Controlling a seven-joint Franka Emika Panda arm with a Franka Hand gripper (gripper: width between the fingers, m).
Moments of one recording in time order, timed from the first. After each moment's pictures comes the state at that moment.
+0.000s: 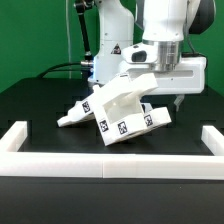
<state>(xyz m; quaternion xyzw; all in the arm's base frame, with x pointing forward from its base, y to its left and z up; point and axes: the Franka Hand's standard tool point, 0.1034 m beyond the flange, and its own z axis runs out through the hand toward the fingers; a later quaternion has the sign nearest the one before) 0.389 0.080 0.017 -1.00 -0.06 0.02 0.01</state>
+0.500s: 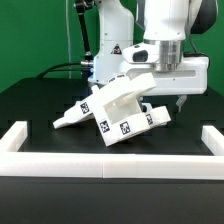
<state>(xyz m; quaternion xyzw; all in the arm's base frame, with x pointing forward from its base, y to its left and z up) 0.401 0.080 0.019 -1.00 -0.06 0.01 0.01</state>
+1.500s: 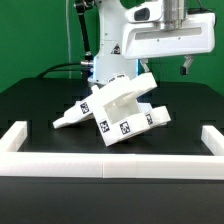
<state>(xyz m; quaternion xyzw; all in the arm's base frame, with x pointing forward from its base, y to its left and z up) 0.391 0.090 0.099 -1.00 -0.04 0.01 0.05</state>
